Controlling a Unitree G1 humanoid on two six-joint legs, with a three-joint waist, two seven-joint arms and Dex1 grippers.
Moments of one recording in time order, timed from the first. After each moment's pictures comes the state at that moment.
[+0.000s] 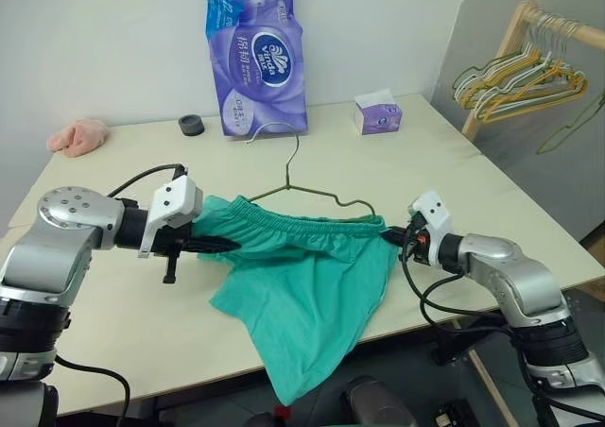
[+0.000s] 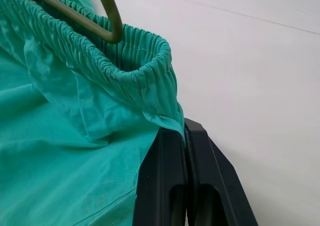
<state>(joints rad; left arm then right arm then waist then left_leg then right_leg) -0.41 1.02 0.00 -0.04 -0.35 0.38 -1.42 -0.37 -0.55 0.11 -0.15 0.33 0.73 0.68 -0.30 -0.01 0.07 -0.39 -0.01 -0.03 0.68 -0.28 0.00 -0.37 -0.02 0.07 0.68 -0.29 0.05</state>
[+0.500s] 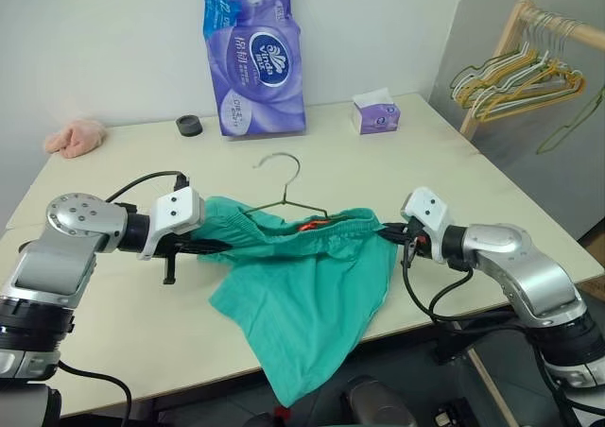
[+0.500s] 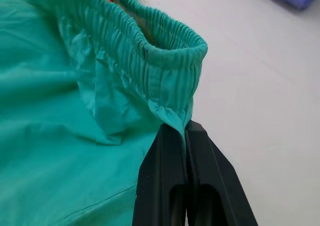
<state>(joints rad) -0.41 0.98 -0.05 0.05 -0.23 0.28 -1.34 -0.49 -0.67 0.26 -0.28 0.20 0.63 0.77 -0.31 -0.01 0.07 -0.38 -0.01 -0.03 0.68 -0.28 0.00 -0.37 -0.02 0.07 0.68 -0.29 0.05</state>
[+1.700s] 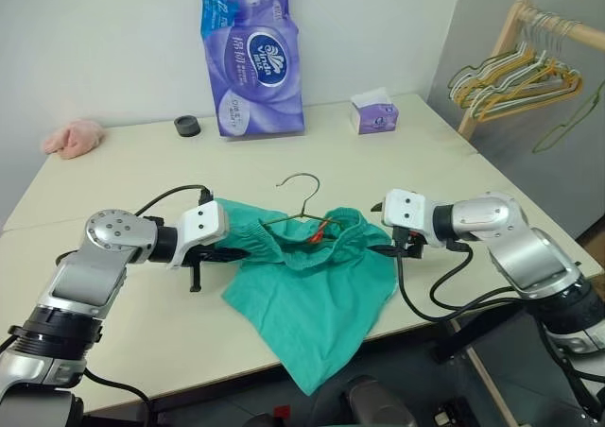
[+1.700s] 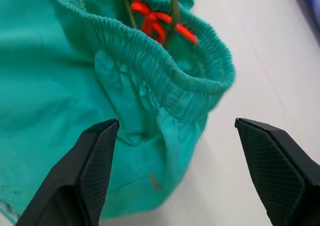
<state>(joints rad) -0.38 0.91 -0.10 0.02 -0.19 0.27 -1.27 -0.64 -0.71 0.43 -0.16 0.00 0.49 1.01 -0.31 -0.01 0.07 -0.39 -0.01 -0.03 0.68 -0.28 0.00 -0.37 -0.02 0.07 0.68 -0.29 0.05</state>
